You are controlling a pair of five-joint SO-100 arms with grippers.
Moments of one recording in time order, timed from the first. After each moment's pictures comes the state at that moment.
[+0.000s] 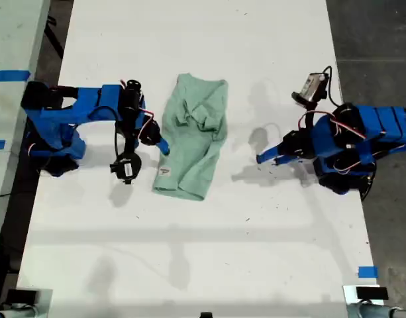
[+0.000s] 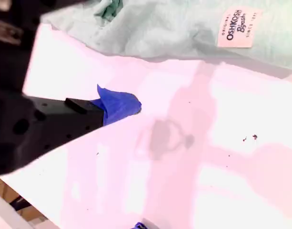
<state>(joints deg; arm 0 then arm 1) 6.9 88.1 77.2 99.2 4.8 -2.7 154.6 130.9 83.1 -3.5</state>
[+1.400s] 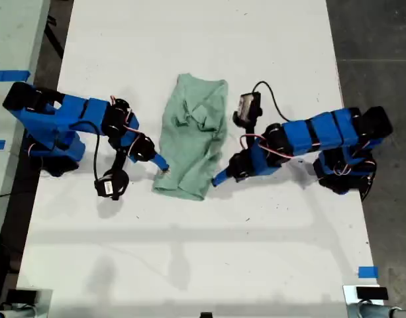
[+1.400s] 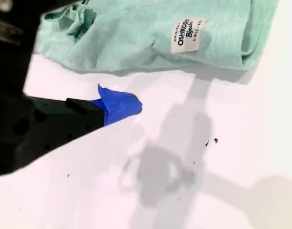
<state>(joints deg) 14.8 91.9 88.4 85.6 4.5 -7.0 88.6 83.1 78.0 -9.1</state>
